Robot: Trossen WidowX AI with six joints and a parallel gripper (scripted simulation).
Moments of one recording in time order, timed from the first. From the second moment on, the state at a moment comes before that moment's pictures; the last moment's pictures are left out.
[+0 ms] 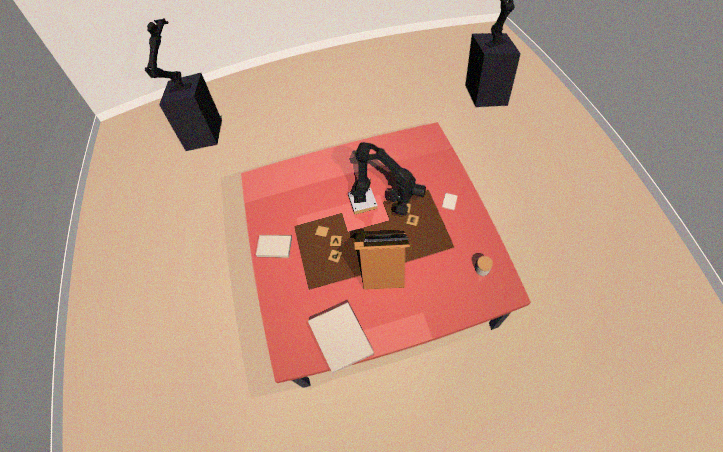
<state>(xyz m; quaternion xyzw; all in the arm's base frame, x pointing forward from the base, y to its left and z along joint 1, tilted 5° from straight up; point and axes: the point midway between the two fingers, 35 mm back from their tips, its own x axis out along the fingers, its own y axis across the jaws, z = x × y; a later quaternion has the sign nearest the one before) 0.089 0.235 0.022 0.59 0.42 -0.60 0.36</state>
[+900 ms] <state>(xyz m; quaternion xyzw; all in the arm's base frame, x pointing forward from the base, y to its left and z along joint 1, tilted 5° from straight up) 0.088 0.232 0.034 0.59 0.42 -0.60 0.36</state>
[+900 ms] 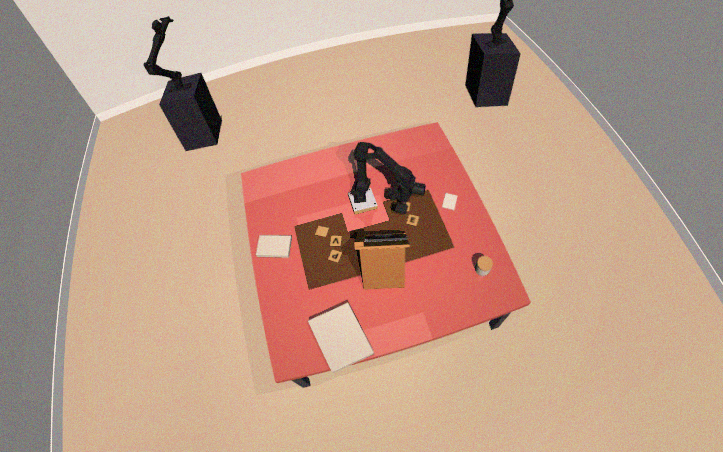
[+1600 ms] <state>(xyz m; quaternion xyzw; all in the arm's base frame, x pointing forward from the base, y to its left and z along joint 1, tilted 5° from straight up) 0.087 0.231 0.043 0.59 0.42 -0.60 0.36</state>
